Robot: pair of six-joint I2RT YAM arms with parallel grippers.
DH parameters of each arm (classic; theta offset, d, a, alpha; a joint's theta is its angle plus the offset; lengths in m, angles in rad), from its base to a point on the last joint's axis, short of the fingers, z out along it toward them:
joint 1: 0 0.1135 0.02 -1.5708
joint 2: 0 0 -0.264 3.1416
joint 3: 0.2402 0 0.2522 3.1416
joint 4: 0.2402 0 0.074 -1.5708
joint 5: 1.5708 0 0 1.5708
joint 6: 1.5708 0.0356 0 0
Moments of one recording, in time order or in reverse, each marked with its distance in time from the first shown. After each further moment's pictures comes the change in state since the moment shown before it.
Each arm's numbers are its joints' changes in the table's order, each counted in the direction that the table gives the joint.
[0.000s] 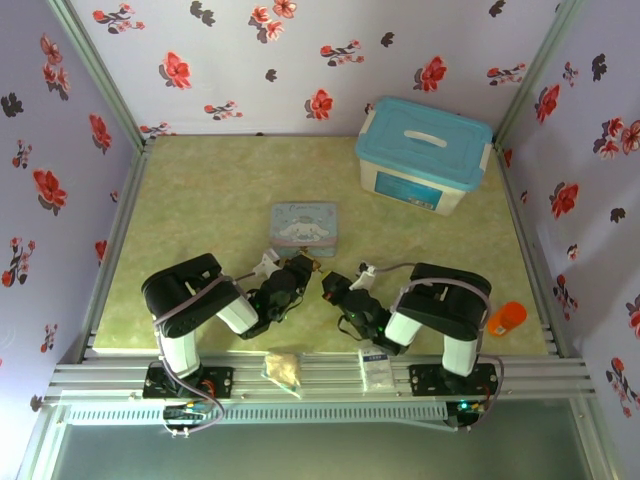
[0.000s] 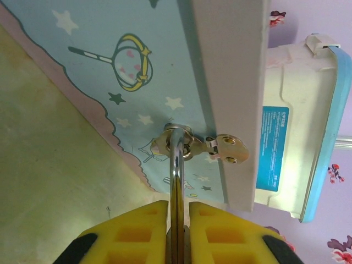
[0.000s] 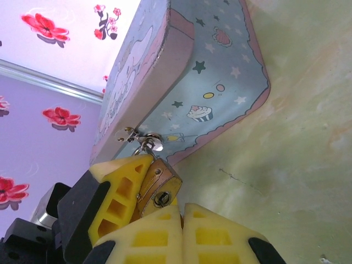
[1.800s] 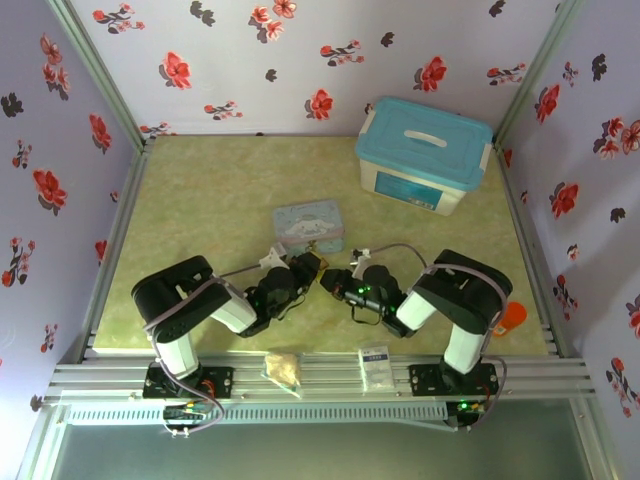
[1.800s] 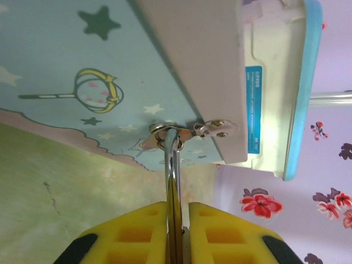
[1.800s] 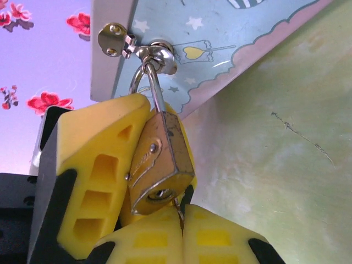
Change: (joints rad) left arm 0.000 -0.060 0.011 -0.009 0.121 0.104; right arm -0.262 -0.061 -0.003 0.039 -0.713 0.005
